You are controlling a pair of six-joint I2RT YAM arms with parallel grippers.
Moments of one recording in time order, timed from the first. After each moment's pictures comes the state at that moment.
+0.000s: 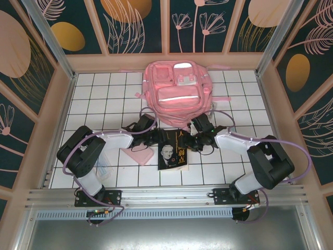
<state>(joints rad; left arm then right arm) -0.69 1.71 0.79 0.02 0.22 -0.91 0.61 1.47 0.71 -0.28 -0.47 0.73</state>
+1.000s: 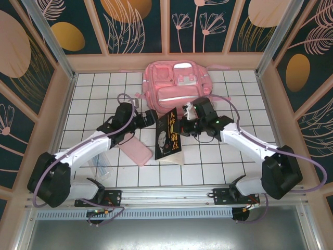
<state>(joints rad) -0.55 1.31 0.78 -0.05 0.10 -0.78 0.60 1.35 0.93 -0.33 -0.63 0.76</state>
